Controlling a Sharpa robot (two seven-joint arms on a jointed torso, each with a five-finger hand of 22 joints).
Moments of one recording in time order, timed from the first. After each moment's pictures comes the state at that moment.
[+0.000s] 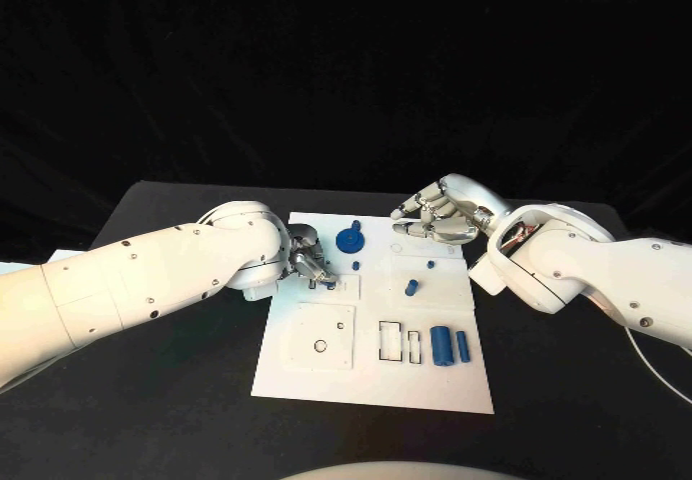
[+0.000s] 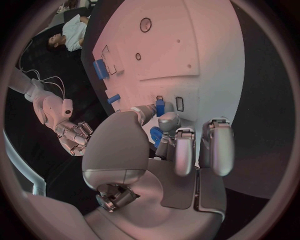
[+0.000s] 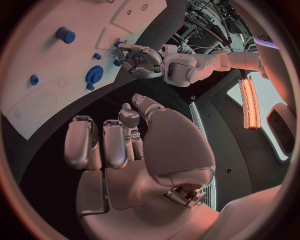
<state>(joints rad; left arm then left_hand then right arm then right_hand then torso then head) 1.27 -0.61 -0.04 1.40 -1.09 0.15 -0.58 1.25 -0.13 0.60 0.23 0.12 0.82 0.07 0.71 0.66 1.25 -0.01 1.13 1.01 1.47 -0.06 1.57 1.31 0.05 1.47 0.05 1.46 1.31 1.25 -0.93 -0.02 1.71 -0.97 -0.41 -0.05 1.28 -0.08 0.32 0.06 0.27 1.06 0.13 0.08 0.14 1.28 0.04 0.97 1.09 1.47 -0.04 1.34 1.23 0.08 1.34 0.08 1.41 1.16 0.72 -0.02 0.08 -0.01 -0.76</state>
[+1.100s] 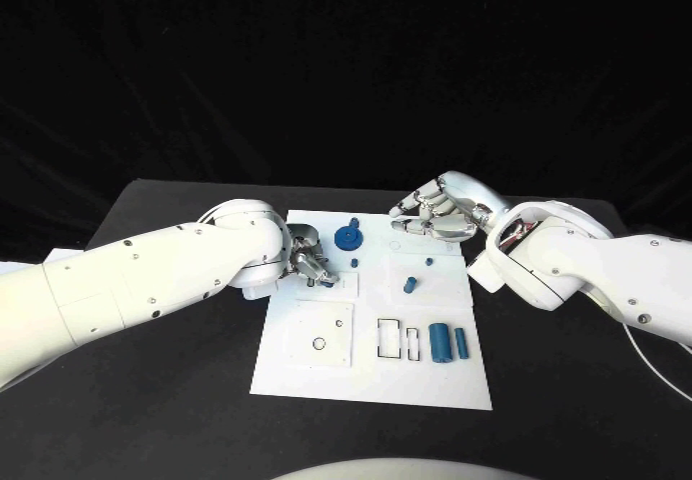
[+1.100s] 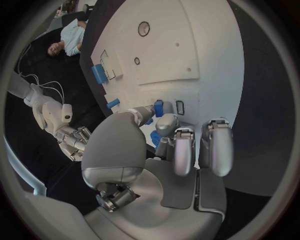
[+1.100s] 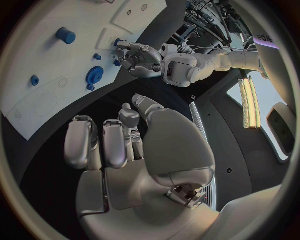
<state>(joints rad) 1.27 -0.60 -0.04 1.39 -1.11 0.18 -0.59 1.16 -0.12 0.63 0.19 0.12 0.84 0.07 0.72 0.64 1.30 -0.03 1.17 1.06 1.47 -0.08 1.57 1.31 0.05 1.46 0.04 1.48 1.31 1.25 -0.93 -0.02 1.72 -0.97 -0.41 -0.05 1.27 -0.08 0.32 0.06 0.27 1.06 0.13 0.08 0.14 1.28 0.04 0.97 1.09 1.47 -0.04 1.33 1.23 0.08 1.34 0.08 1.41 1.16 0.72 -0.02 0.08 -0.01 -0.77</state>
